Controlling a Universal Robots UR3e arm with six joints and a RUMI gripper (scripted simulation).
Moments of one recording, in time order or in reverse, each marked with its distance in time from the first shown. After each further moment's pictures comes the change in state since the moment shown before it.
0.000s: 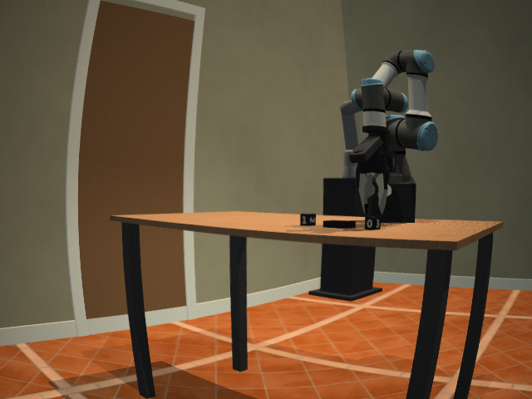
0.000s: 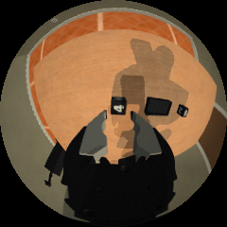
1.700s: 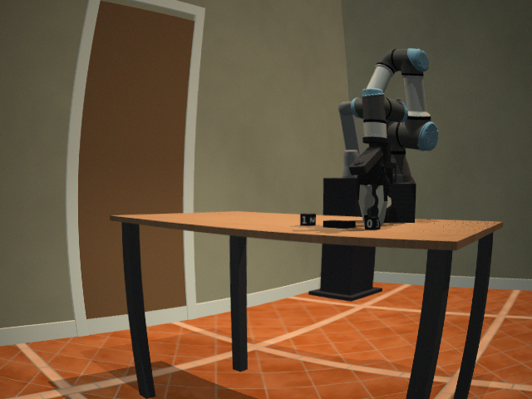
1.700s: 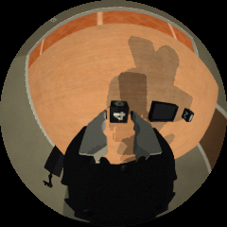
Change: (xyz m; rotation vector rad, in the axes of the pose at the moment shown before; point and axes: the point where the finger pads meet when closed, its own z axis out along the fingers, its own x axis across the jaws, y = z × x) arm 0.000 0.000 0.029 0.000 0.000 0.000
